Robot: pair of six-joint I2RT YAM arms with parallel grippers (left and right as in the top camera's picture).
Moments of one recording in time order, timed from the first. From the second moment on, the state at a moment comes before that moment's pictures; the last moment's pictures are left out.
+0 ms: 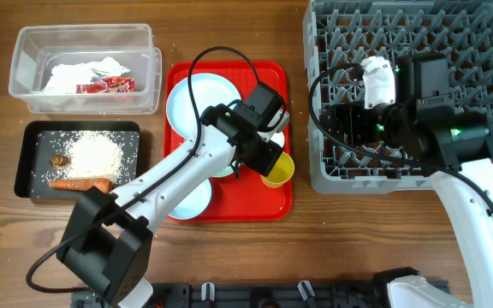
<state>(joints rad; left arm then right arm) -0.69 1.76 1.33 -0.85 0.11 -0.10 0.18 1.30 1.33 -1.00 -0.27 0.02</state>
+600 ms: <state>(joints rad) -0.59 1.80 1.36 -0.89 0.24 -0.18 0.18 1.30 1.33 -0.94 -0.29 0.02</state>
